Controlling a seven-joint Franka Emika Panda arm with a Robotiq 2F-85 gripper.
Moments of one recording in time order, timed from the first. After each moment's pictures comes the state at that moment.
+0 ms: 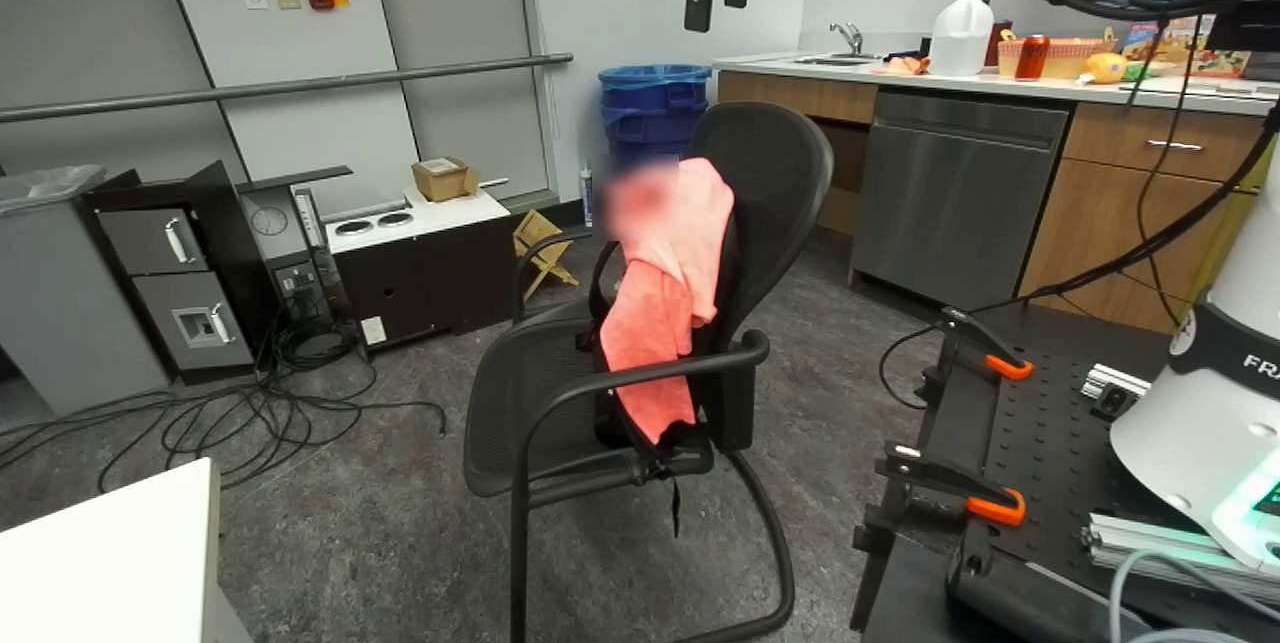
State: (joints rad) arm 0.00 -0.49 0.10 -2.46 -0.17 2.17 0.04
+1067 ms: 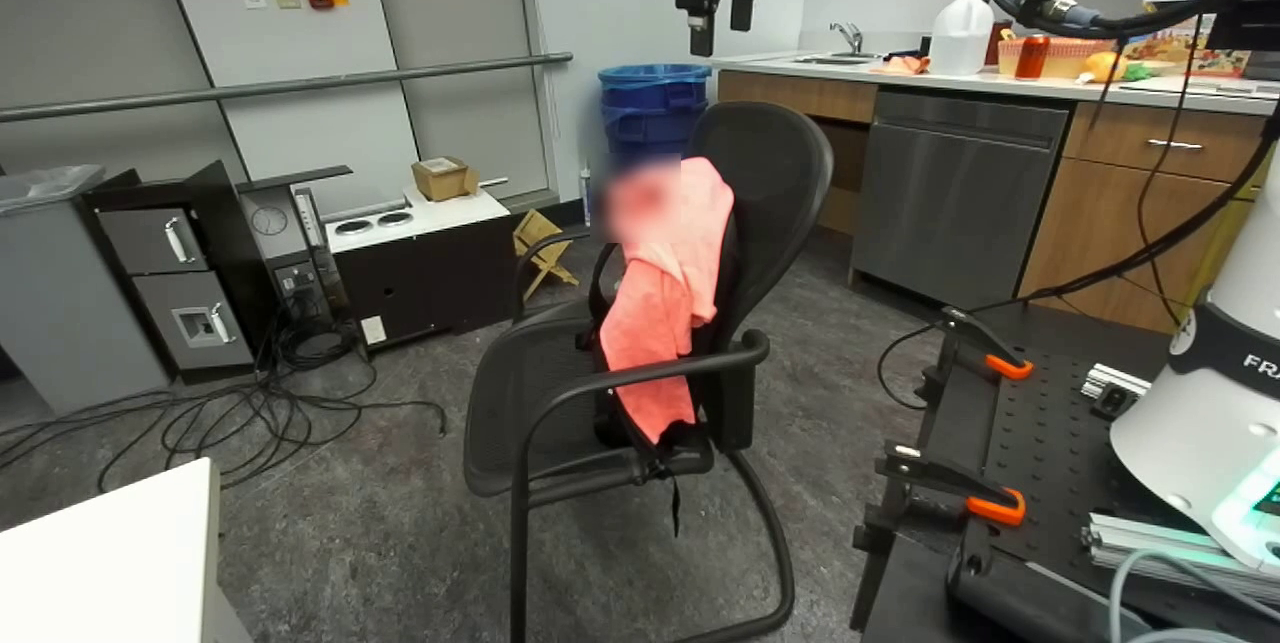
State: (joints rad) arm -0.04 -0.37 0.04 -2.42 -0.21 2.19 0.04
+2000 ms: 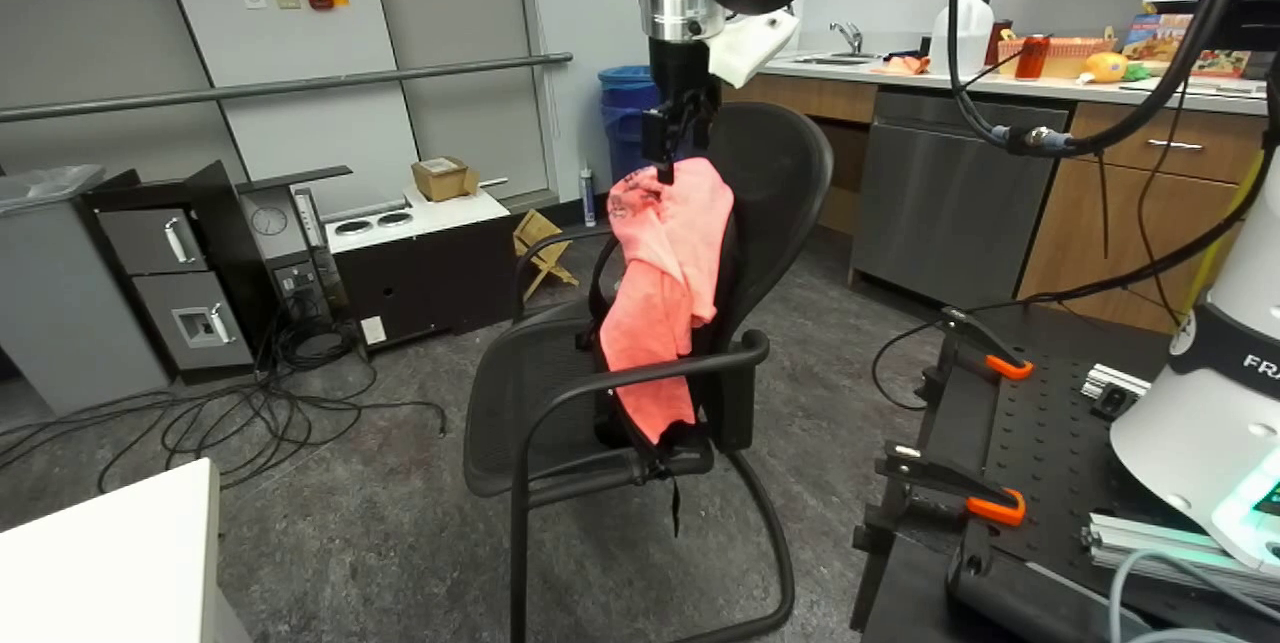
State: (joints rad) arm -0.08 0.06 -0.01 -2.36 -0.44 2.57 0.22
